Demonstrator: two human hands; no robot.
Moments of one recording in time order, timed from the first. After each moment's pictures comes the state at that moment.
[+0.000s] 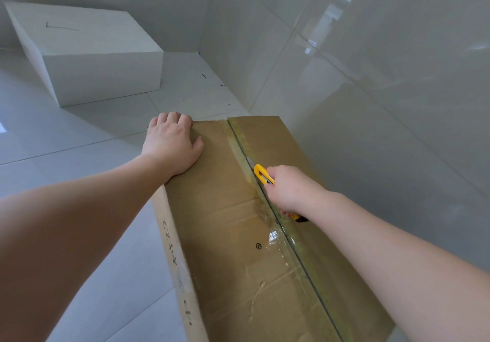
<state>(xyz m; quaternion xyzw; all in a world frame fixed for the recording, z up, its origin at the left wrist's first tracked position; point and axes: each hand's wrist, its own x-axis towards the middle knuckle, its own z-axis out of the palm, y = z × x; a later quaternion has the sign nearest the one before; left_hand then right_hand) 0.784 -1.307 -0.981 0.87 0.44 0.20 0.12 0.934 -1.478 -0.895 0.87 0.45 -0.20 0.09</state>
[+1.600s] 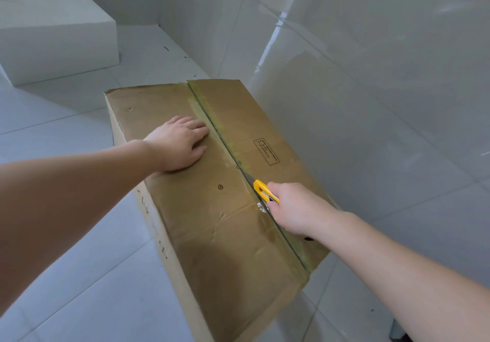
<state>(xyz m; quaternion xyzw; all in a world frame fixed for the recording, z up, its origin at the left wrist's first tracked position) 0.802 -1.402 -0.965 0.97 0.20 0.06 0.10 0.912 -1.637 -0.878 0.87 0.44 -0.20 0.12</state>
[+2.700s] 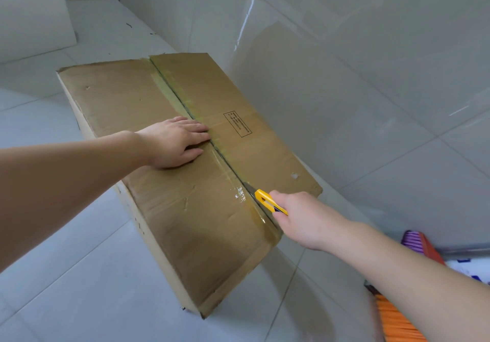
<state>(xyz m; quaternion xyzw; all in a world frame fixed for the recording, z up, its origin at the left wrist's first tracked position) 0.823 -1.448 -0.971 1.00 0.04 0.00 0.08 0.908 -1.731 -0.874 0.87 0.42 -0.23 0.13</state>
